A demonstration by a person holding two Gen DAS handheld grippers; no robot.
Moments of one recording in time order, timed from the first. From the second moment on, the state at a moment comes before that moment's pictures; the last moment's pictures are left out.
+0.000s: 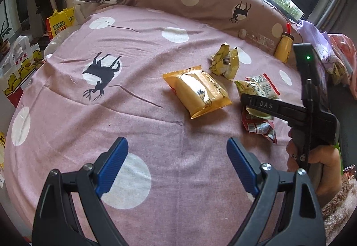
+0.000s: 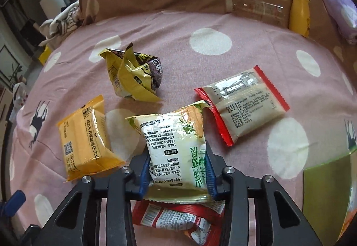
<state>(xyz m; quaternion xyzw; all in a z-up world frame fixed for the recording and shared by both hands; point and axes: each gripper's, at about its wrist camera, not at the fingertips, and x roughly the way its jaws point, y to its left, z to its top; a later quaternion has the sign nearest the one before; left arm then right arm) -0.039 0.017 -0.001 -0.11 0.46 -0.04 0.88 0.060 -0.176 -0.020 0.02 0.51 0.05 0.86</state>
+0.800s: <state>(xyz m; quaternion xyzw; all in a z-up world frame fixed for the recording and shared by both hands) -0.049 -0.001 -0.003 -0.13 0.48 -0.10 0.86 -0.063 -0.200 -0.007 0.14 0.50 0.06 0.85</state>
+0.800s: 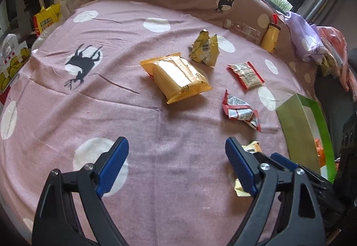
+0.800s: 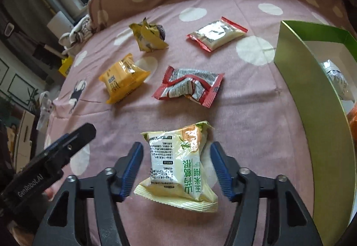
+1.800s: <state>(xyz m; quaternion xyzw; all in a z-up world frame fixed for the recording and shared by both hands) -0.064 -0.079 -0.029 -0.13 0.53 -0.24 0.81 -0.059 -0.213 -0.034 0.29 0.51 0.15 0.79</state>
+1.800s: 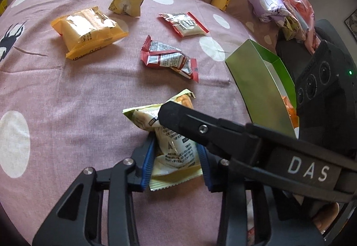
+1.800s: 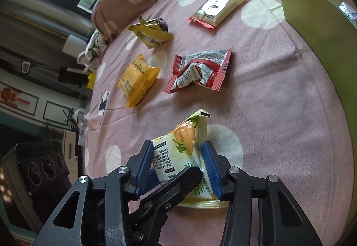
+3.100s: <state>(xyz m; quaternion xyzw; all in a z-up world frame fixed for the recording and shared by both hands) -0.078 -0.292 0.045 0.03 0.40 -0.42 0.82 -0.134 -0.404 0.038 0.39 0.32 -0.03 0.86</state>
